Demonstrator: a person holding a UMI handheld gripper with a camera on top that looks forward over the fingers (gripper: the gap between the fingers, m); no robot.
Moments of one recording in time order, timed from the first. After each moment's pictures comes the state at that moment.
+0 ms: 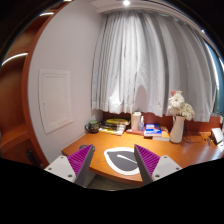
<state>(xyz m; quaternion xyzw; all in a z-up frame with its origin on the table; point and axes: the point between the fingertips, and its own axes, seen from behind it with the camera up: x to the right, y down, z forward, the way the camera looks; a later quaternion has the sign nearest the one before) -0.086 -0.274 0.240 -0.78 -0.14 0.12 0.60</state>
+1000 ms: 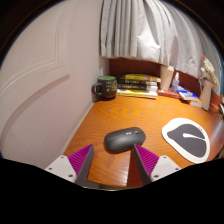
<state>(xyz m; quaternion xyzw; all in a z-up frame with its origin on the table) -0.368 -0.107 -0.011 -0.89 -0.07 0.04 0.46</state>
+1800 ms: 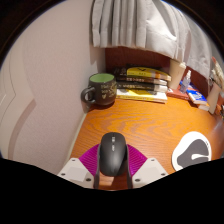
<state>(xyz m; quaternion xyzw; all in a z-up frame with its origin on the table) -0.383 -0.009 -0.016 -0.92 -0.05 0.03 0.38</state>
